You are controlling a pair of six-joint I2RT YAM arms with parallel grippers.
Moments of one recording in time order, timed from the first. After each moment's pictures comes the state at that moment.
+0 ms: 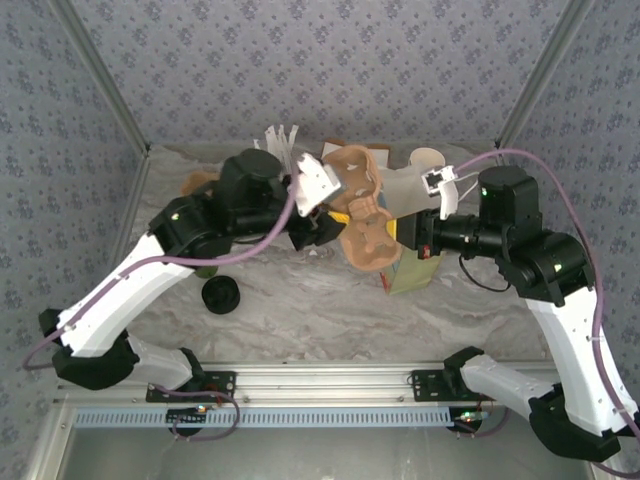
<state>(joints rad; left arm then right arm) -1.01 1.38 1.81 -0.87 0.08 0.16 0.46 1.01 1.58 -1.09 -0.54 0.35</state>
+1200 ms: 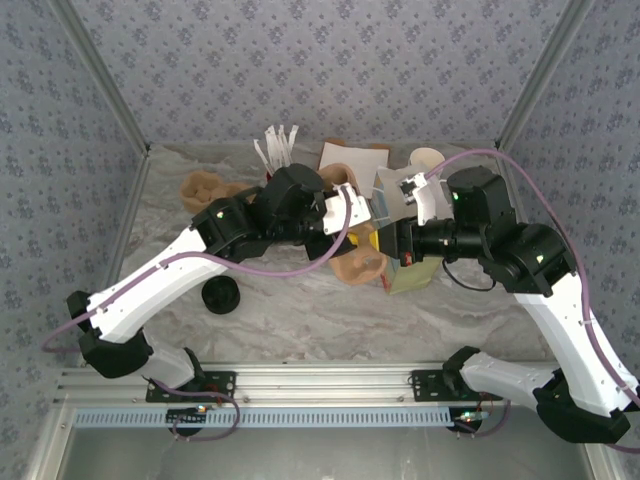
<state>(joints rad) -1.06 1.47 1.78 -0.92 -0.03 0.36 0.62 1.06 1.59 -1.11 -0.46 0.40</state>
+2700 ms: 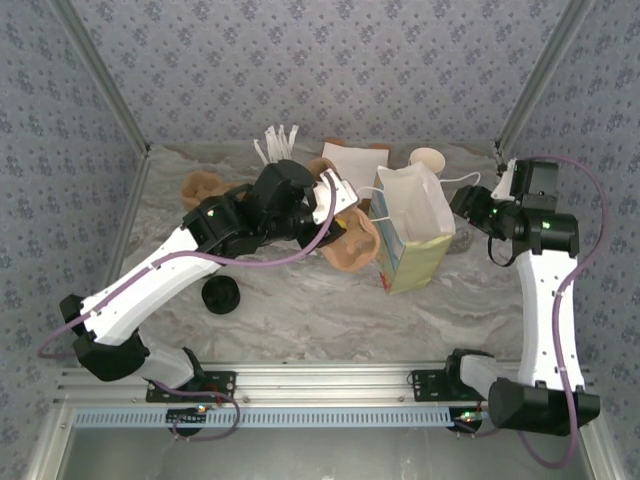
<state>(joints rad) -1.01 1.44 1.76 -0.93 -0.09 0.22 -0.14 1.11 1.37 -1.04 -0.29 0.40</state>
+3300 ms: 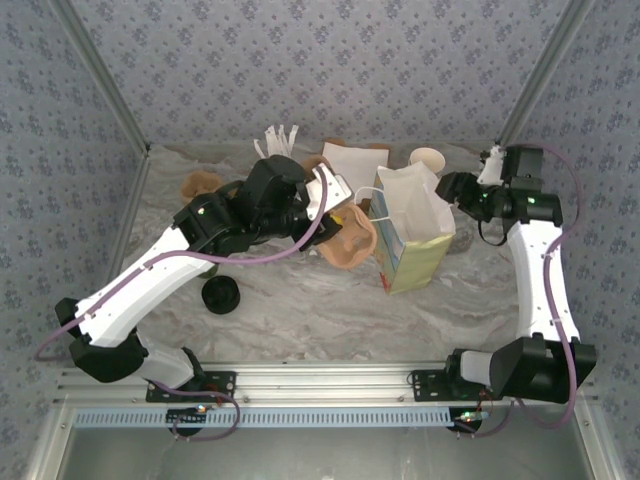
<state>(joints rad) -0.99 1.43 1.80 -0.96 -0.08 0.20 -0.13 1.27 1.35 -0.87 -0.47 0.36</state>
